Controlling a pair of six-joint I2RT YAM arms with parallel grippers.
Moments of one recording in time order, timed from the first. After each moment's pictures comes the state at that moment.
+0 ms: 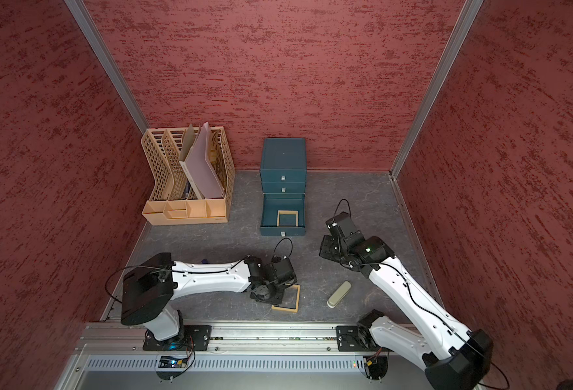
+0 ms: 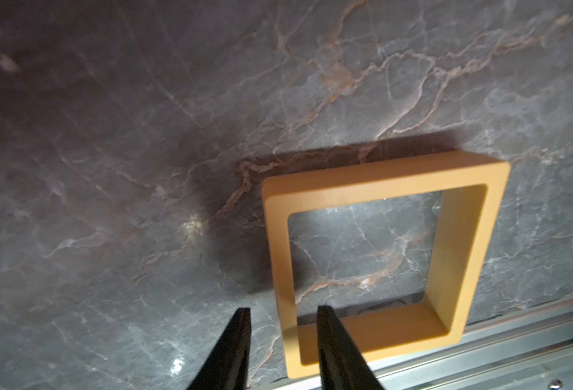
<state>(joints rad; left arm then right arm) -1.19 1.71 1.06 -0.76 0.01 -0.98 0.56 1.02 0.98 -0.94 0.03 0.78</state>
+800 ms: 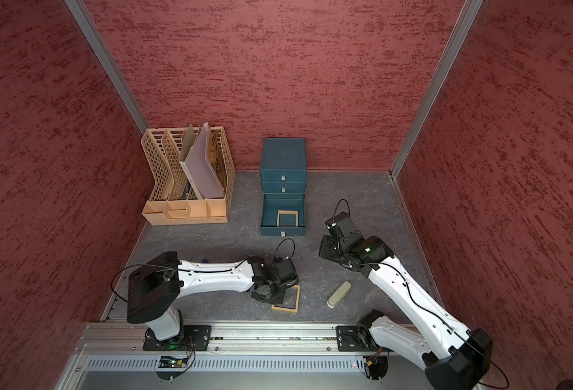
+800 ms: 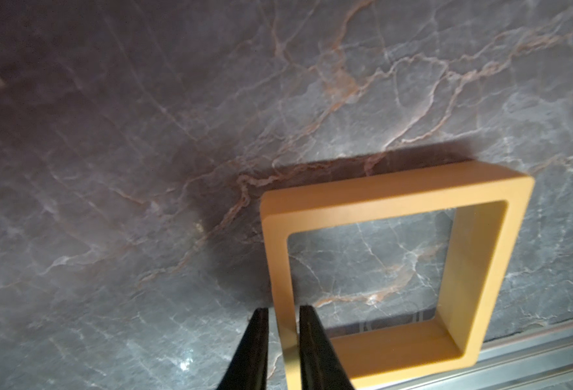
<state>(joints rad) -1.19 1.74 1.07 -0.76 -0.01 -0.96 0.56 1.02 0.98 -0.94 0.03 0.78</state>
